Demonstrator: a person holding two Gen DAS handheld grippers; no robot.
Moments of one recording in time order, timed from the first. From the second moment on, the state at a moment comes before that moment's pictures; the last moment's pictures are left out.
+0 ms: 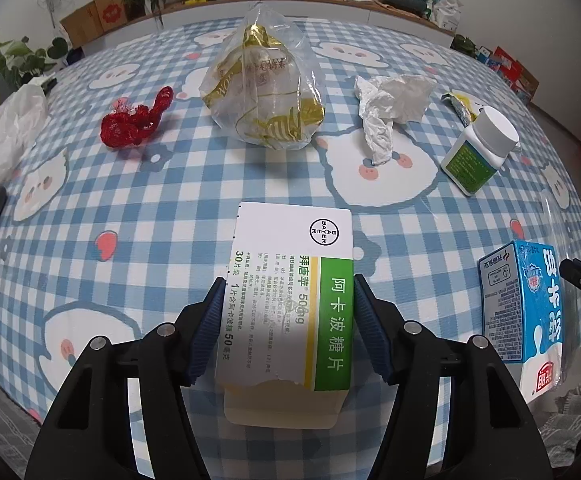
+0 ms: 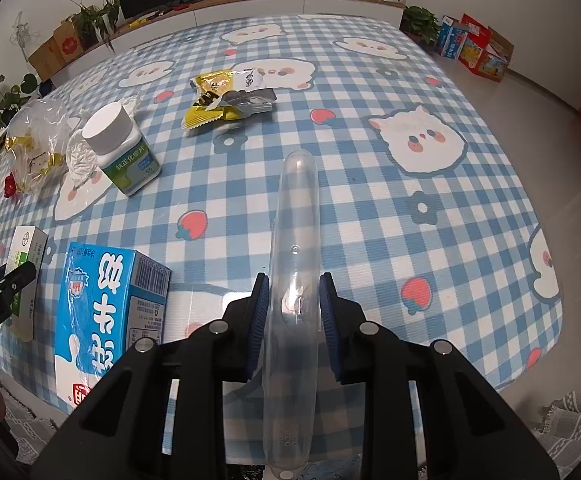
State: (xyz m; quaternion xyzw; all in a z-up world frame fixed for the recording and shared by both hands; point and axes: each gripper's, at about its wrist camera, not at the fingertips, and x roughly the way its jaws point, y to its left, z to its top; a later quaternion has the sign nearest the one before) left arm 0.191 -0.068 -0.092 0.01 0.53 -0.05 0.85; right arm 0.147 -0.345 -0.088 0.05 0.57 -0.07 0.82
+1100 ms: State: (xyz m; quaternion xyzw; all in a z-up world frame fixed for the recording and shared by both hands) left arm 0.145 -0.085 -0.053 0.01 0.50 -0.07 0.86; right arm 0.124 -0.337 -0.059 0.06 0.54 -0.06 0.84
